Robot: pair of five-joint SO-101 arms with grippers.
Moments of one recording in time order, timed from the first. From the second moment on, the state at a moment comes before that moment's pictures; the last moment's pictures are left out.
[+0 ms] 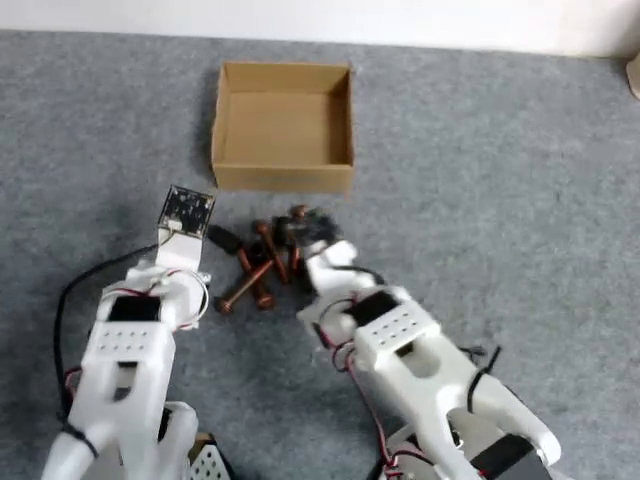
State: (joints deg) left arm -7.8 -45.3 71.0 40.4 -10.9; right arm -37.7 -26.5 58.5 39.8 3.7
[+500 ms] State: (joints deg) left arm -22.9 -47.4 71.2 37.8 2.2; right arm -45.4 6.7 25.5 39.6 3.5
